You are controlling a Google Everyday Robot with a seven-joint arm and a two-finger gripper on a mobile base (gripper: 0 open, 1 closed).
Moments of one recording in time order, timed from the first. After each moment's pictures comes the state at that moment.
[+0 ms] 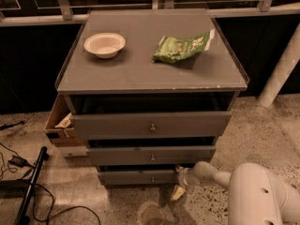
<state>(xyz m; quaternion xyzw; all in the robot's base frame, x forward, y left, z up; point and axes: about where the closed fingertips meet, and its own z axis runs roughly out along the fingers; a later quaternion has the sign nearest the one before) 0.605 -0.155 0.157 -0.62 0.72 0.10 0.28</state>
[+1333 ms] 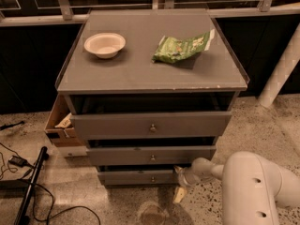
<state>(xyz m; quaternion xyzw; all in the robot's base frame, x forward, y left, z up) 0.582 -0.156 0.173 -0.64 0.73 0.12 0.22</state>
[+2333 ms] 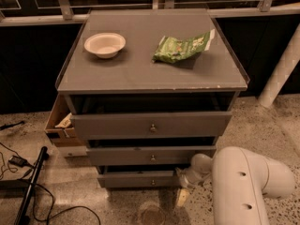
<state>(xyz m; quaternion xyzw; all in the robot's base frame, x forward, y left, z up) 0.554 -0.165 0.167 -0.64 0.74 0.17 0.14</state>
